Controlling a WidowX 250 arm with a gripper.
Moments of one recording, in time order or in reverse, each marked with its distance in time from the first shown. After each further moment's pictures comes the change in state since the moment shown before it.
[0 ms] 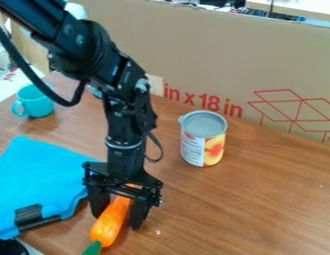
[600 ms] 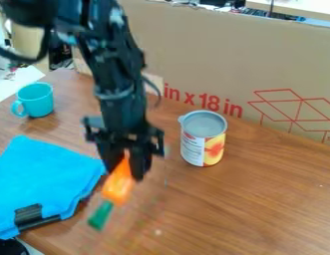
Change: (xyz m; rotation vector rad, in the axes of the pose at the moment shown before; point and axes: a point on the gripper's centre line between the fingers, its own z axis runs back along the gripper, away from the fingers) arm 0.011 0.001 0.073 -0.133 -0.228 -0.050
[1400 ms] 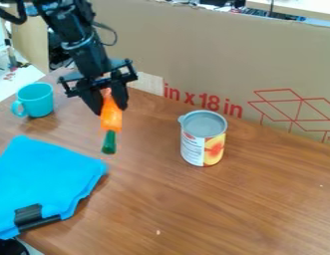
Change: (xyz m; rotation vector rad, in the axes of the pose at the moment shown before) arm 0.084 0.073 0.013 -0.139 -0.169 0.424
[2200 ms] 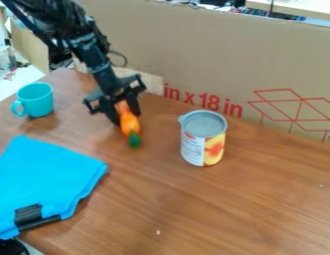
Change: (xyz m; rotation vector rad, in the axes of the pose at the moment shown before) arm 0.059 0.007 -0.077 -0.038 0.078 0.270
